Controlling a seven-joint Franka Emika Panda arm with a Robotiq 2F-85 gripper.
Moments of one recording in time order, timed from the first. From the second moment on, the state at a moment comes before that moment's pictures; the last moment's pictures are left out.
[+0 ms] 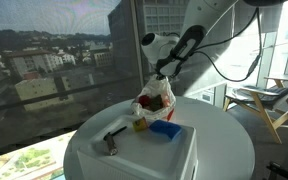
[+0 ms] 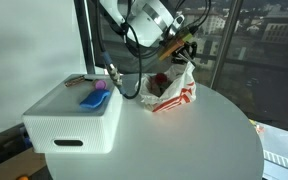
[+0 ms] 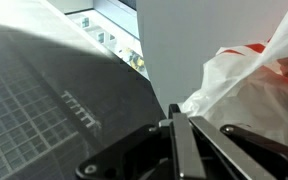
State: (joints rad) arm 0.20 0.64 -0.33 -1.50 -0.83 2.47 0.30
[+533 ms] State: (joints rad) arm 0.19 0.48 -0.29 -1.61 -0.95 2.54 0.45
